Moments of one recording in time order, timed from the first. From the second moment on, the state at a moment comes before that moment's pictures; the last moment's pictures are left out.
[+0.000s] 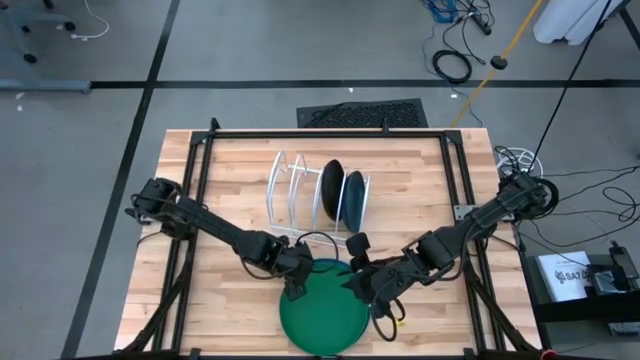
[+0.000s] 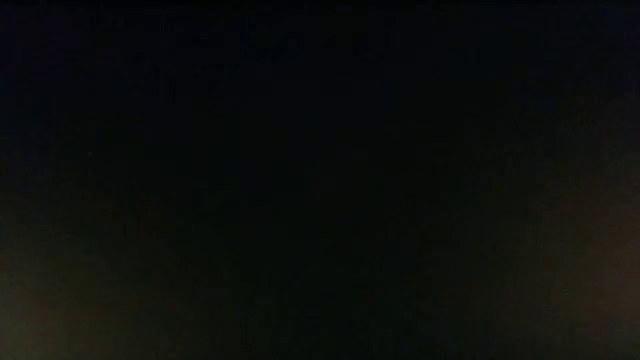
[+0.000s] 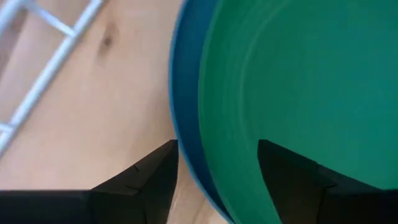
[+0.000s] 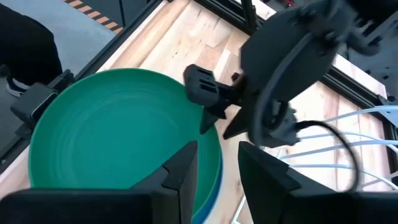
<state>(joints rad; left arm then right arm) -0.37 1.79 1.16 -0.53 -0.07 -0.74 0.55 1.62 1.46 -0.55 0.37 -0.12</state>
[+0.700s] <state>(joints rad) -0.37 1.86 1.16 -0.51 -0.05 -0.66 0.54 1.62 1.46 -0.55 0.36 -0.13</state>
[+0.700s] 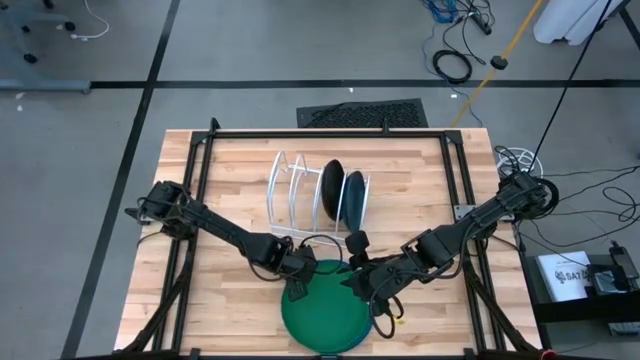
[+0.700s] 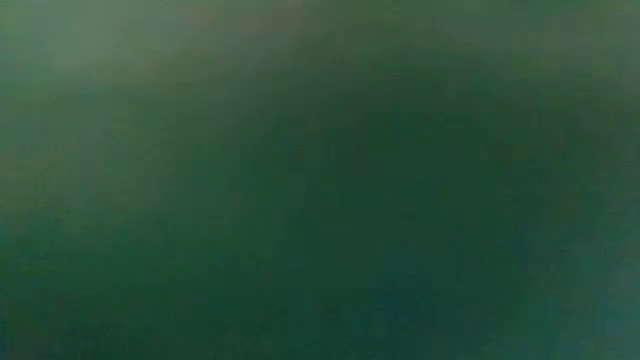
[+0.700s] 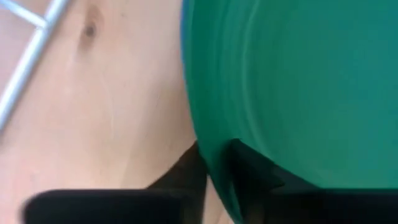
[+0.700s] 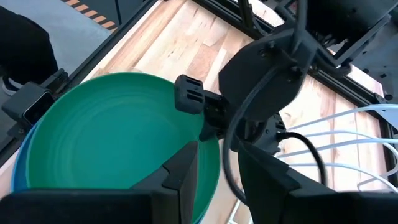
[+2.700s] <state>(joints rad) -0.43 1.29 1.32 -0.50 -1.21 -0.13 0.32 1.38 1.48 -0.32 0.88 -0.20</state>
